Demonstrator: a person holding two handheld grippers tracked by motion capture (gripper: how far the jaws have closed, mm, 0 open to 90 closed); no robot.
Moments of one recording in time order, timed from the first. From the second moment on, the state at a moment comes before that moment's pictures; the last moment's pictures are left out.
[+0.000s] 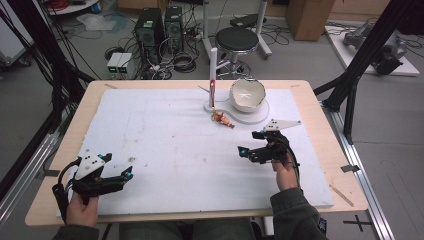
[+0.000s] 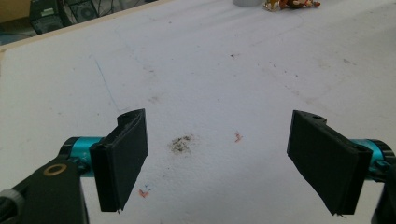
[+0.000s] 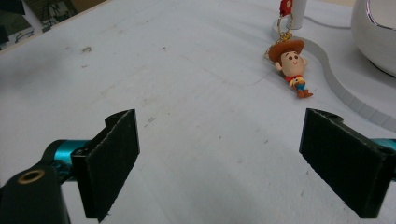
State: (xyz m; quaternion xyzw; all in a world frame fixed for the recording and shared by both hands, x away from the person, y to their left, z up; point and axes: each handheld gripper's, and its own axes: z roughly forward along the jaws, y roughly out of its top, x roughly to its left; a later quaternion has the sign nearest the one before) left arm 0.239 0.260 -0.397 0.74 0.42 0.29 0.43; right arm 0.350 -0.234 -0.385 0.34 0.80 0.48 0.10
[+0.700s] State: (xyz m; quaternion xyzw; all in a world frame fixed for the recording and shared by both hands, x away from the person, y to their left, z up) left arm 0.237 0.259 -0.397 0.75 0.42 0.28 0.43; right arm 0.317 -0.269 -0.390 0.34 0.80 0.48 0.11
